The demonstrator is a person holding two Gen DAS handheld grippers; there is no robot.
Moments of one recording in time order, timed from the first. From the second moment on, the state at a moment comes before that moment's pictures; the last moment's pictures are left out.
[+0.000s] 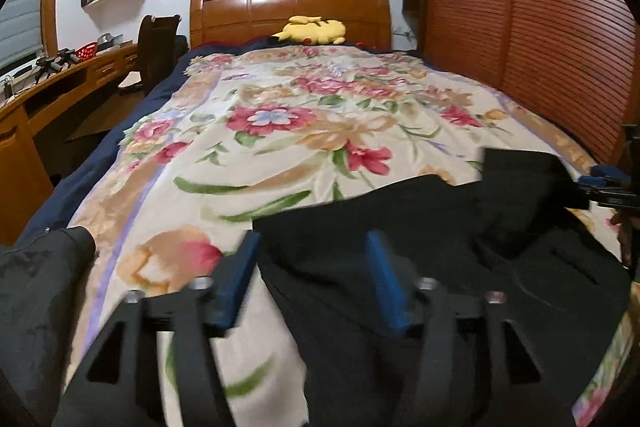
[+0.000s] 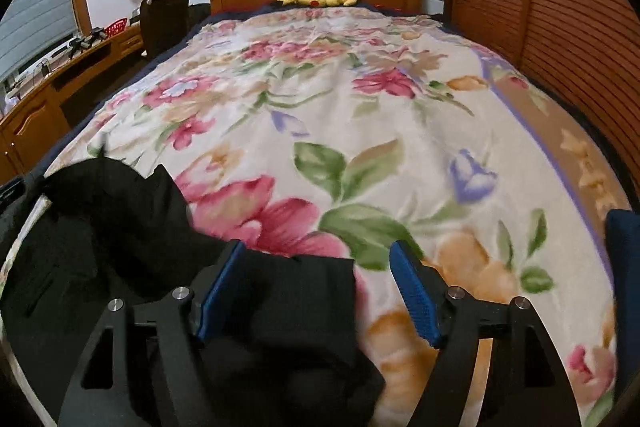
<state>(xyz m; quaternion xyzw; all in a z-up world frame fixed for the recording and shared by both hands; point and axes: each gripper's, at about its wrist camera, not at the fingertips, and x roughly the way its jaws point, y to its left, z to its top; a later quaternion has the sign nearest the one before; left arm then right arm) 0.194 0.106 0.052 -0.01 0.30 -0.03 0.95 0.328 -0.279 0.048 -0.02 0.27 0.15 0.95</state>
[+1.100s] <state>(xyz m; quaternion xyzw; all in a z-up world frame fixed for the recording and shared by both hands) 0.103 0.040 -0.004 -0.02 0.32 -0.09 0.94 0.371 -0.258 0.016 -0.08 0.33 0.15 0.93</state>
